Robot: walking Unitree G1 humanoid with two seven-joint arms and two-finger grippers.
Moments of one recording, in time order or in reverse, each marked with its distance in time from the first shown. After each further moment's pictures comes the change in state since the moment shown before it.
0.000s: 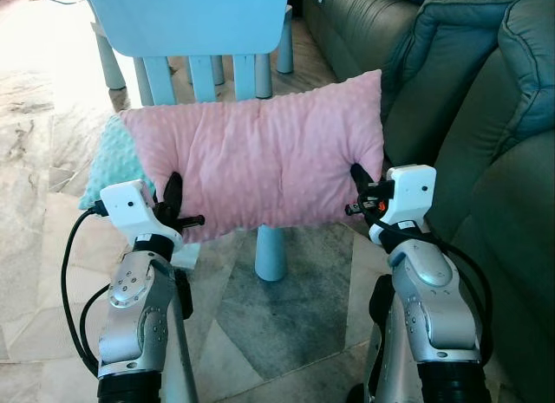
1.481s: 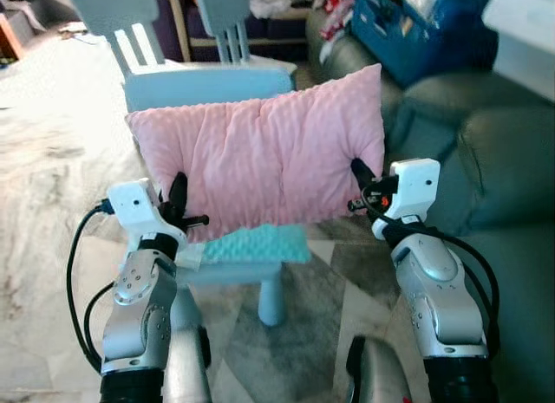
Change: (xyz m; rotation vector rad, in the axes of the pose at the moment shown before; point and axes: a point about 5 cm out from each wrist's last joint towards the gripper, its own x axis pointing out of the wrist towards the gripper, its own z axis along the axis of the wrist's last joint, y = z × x) left arm 0.003 -0.003 -0.004 -0.003 0.021 -0.014; right arm 0.003 0.000 0.007 -0.001 -0.017 0.040
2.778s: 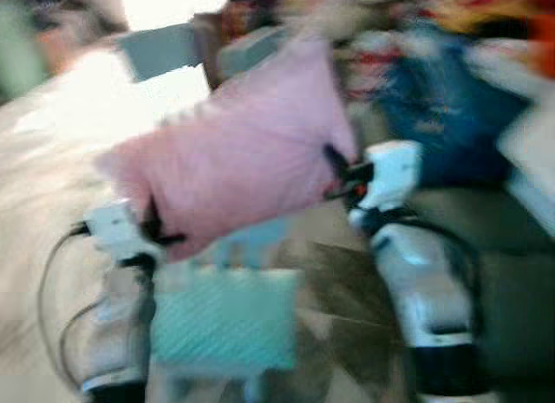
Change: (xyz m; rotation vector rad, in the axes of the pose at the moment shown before) left arm -0.011 0.013 -0.019 0.006 0.077 0.093; right arm 0.004 0.008 0.013 -0.011 -0.037 0.050
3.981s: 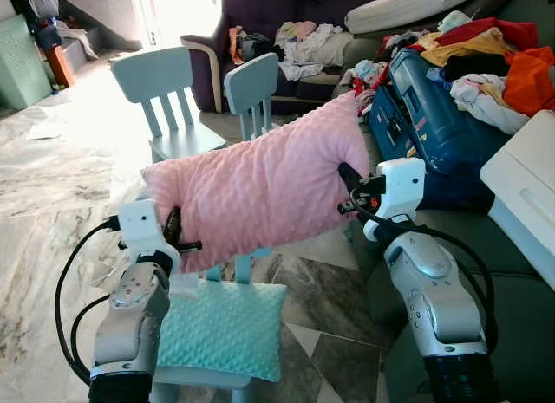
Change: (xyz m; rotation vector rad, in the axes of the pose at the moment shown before) left arm 0.003 0.012 -0.010 0.094 0.183 0.037; right arm -0.004 0.000 -0.016 0.018 0.098 0.000
